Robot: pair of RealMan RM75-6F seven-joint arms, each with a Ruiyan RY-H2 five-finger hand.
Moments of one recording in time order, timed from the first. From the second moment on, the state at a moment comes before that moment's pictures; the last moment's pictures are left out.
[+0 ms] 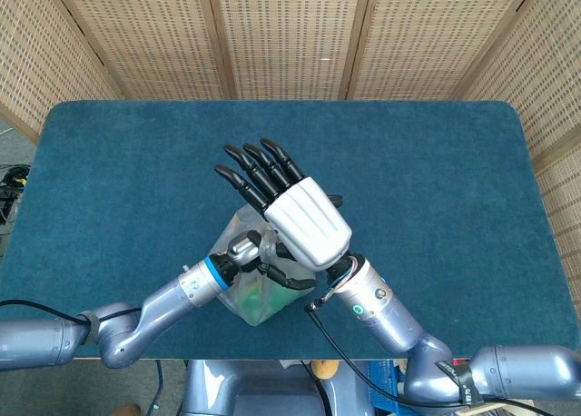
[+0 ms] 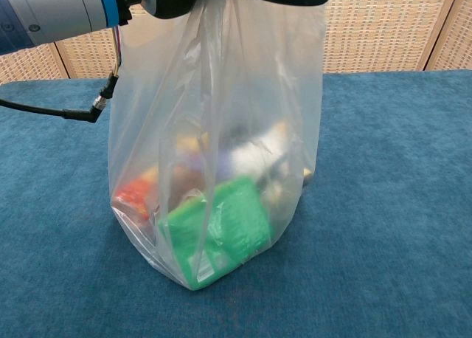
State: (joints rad) left arm -1.00 -1.36 -0.26 -1.82 1.39 0.96 -0.64; right arm 0.95 -1.28 0.43 -2.10 -1.20 1.24 -0.52
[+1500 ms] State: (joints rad) left arm -0.88 -1.38 -0.30 -1.81 1.45 1.12 -0.81; right arm 0.52 -0.91 0.27 -1.94 -1.52 1.48 -0.11
